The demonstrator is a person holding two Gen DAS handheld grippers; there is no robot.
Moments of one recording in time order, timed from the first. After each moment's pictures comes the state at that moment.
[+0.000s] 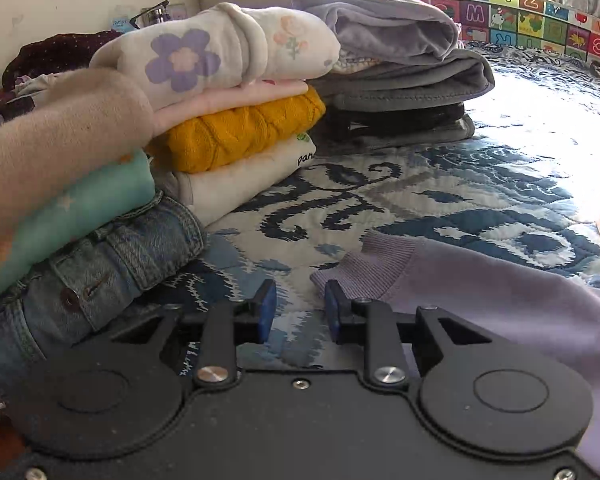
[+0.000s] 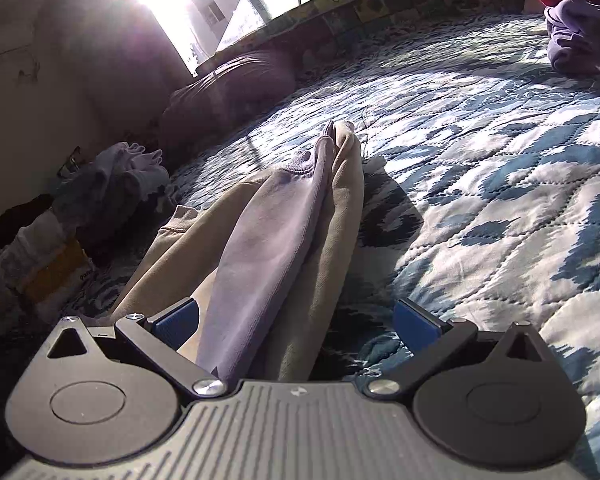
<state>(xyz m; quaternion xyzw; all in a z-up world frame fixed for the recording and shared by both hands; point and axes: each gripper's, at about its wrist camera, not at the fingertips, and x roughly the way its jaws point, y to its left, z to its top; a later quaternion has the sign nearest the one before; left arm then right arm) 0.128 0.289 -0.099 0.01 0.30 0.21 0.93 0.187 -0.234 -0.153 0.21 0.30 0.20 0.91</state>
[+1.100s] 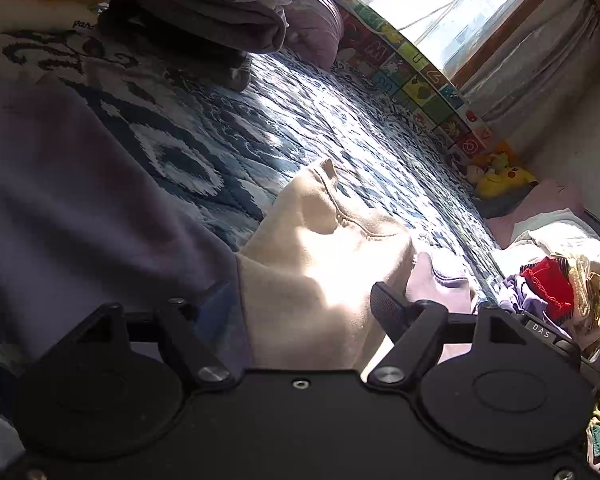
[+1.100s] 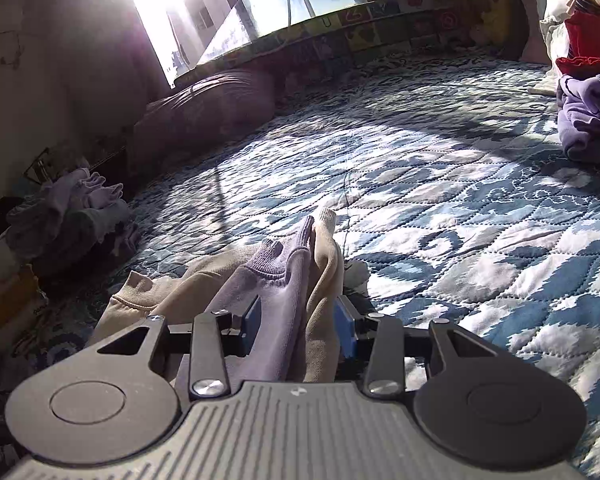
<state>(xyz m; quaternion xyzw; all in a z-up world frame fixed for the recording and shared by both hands) 0.150 0.144 -0.120 -0.34 0.29 0.00 0.89 0.284 -0.224 -0.107 0.14 0.29 0.15 0.94</state>
